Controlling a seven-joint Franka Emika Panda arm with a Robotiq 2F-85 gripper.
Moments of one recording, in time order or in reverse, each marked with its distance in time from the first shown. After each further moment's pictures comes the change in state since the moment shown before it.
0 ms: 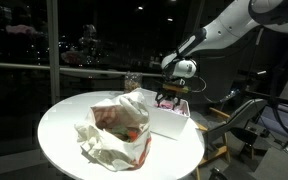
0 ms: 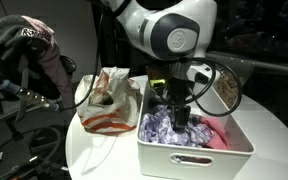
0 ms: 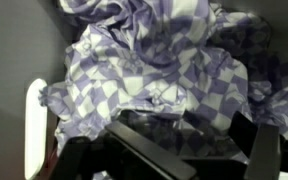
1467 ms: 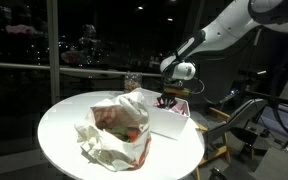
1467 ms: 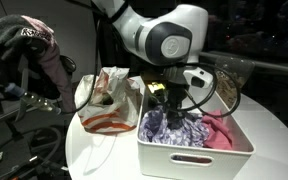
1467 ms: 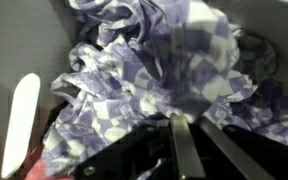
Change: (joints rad) arm 0.015 -0.005 0.005 -0.033 -0.016 0.033 -0.125
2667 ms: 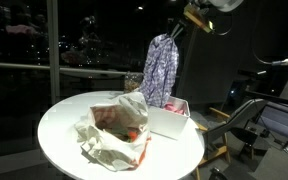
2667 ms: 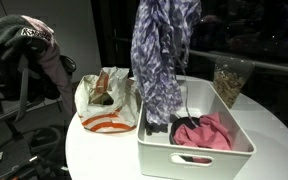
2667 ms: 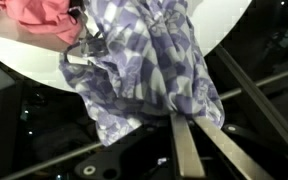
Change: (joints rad) arm 0.038 -0.756 0.115 -0.160 0.004 0.149 0.001
